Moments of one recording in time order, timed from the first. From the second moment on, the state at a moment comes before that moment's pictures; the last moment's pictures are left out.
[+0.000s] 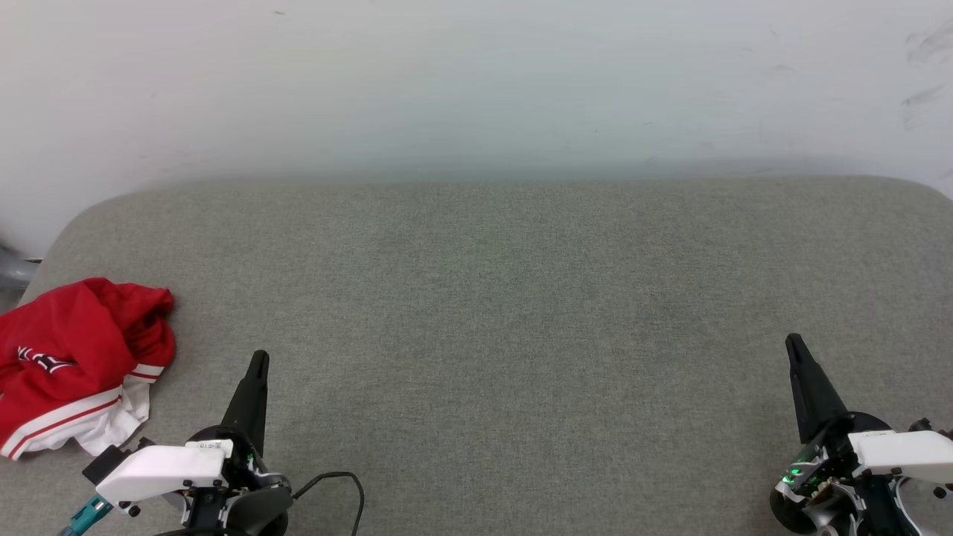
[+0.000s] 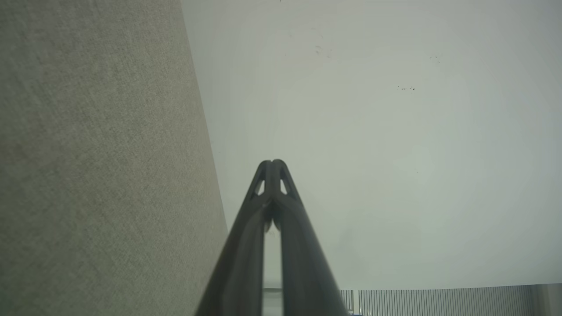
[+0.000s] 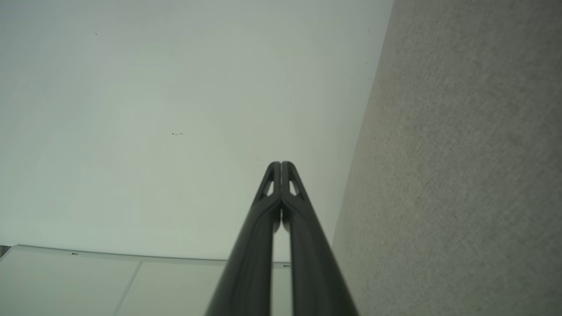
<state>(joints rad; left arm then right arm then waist) -0.11 0.05 0.11 0.25 -1.61 -0.13 0.11 -0.10 -0.05 -0.11 0.25 1.62 0.13 0.11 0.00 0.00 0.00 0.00</state>
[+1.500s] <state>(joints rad) -0.08 0.05 0.00 0.16 -1.58 -0.13 0.01 -0.06 -0.05 -0.06 0.13 1.59 0.13 0.02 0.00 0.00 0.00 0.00</state>
